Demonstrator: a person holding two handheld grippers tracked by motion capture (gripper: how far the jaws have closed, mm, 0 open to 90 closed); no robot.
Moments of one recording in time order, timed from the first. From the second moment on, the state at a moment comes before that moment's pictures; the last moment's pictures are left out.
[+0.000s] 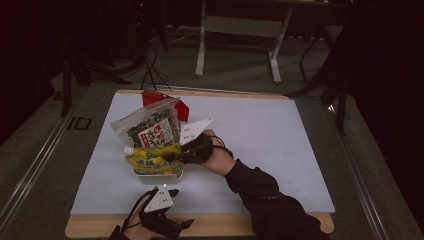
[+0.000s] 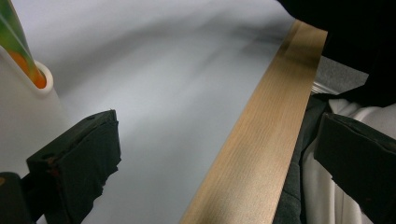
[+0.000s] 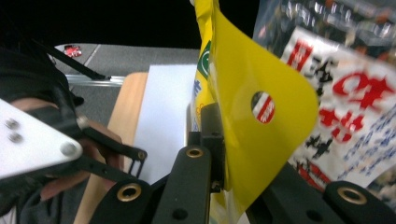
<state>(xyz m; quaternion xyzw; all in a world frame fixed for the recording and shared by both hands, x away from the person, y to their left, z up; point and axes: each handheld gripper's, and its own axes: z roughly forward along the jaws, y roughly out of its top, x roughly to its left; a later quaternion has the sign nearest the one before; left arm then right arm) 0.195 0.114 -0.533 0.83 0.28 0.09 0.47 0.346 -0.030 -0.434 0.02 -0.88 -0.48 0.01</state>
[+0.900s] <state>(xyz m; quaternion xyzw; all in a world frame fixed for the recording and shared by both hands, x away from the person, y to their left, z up) 0.196 0.109 -0.534 0.83 0.28 0.08 0.48 0.354 -0.094 -0.434 -0.07 -0.86 -0.50 -0.03</state>
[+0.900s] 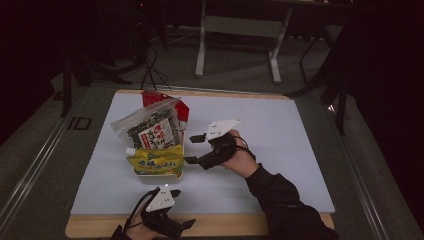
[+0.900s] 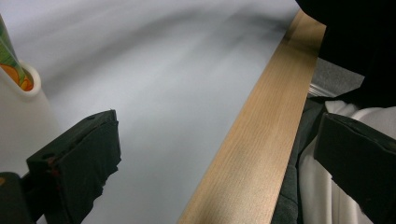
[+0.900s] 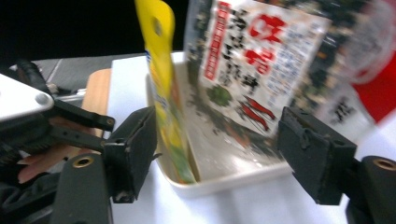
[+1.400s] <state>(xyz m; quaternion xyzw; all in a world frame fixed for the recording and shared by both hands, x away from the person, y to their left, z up) 0.195 0.107 -0.534 0.83 0.27 0.09 0.47 0.344 -0.136 -0.461 -0.12 -0.86 -0.50 -0.02</state>
